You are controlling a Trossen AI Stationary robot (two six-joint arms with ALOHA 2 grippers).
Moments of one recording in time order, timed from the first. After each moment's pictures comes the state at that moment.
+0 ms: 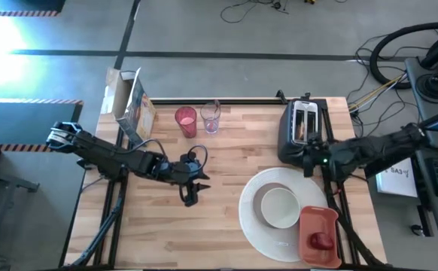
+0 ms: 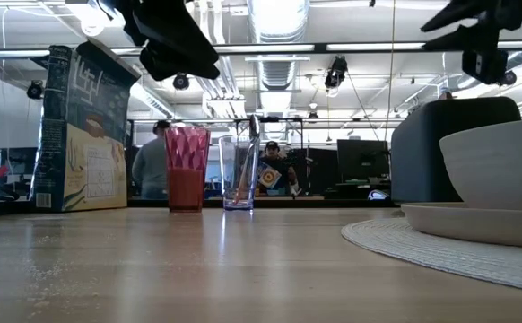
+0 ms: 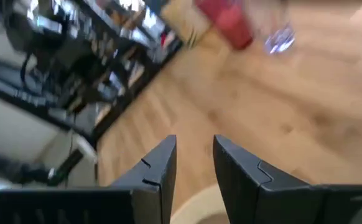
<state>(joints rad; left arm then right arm) -0.26 1.38 0.93 -0.23 -0.20 -0.35 0.29 0.66 0.59 -0.42 0.37 0.92</state>
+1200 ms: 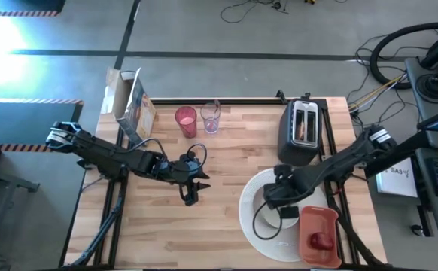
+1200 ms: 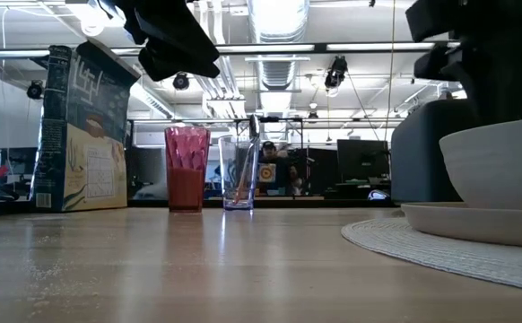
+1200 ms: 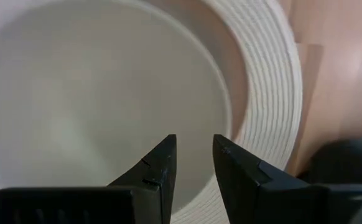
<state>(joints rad) -0.26 1.38 0.93 -0.23 -0.20 -0.38 0.44 1.56 1.16 -1.11 0.07 0.33</state>
